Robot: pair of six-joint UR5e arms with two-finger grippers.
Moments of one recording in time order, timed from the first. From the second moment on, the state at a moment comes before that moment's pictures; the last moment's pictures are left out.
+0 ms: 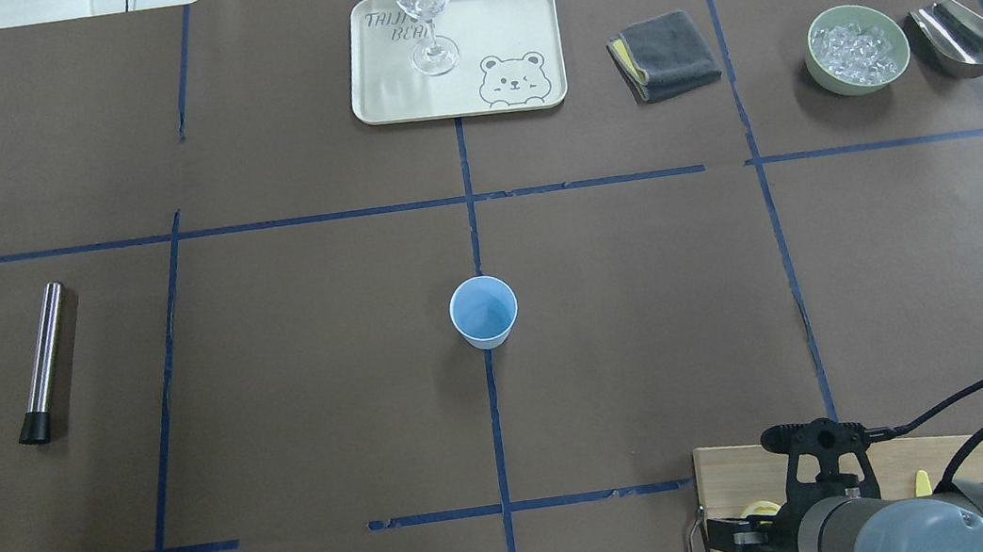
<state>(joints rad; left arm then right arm) -1.49 -1.37 -1.77 -1.95 -2.49 -0.06 0.00 -1.62 2.22 -1.43 1.50 1.70</state>
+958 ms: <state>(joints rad) -1.49 -1.37 -1.77 -1.95 -2.49 -0.06 -0.02 -1.62 2.19 -1.42 1.51 1.70</state>
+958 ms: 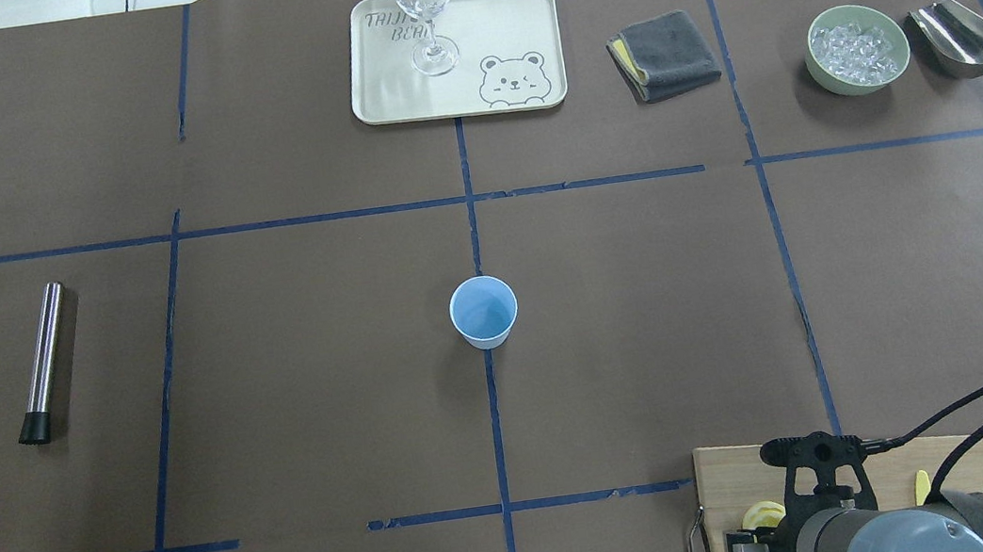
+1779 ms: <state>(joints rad) -1.49 -1.37 -1.78 -1.95 -2.49 -0.06 -0.01 -1.63 2.25 -1.43 1.51 1.70</state>
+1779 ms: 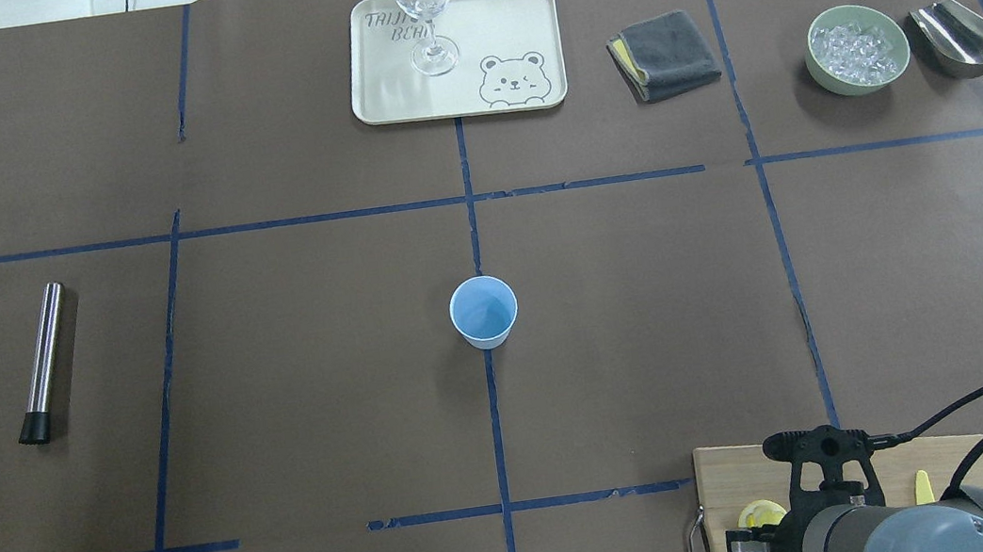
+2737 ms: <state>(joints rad) -1.49 -1.36 -1.78 -1.95 -2.49 -0.06 0.06 -1.62 2.29 -1.43 1.50 1.70</state>
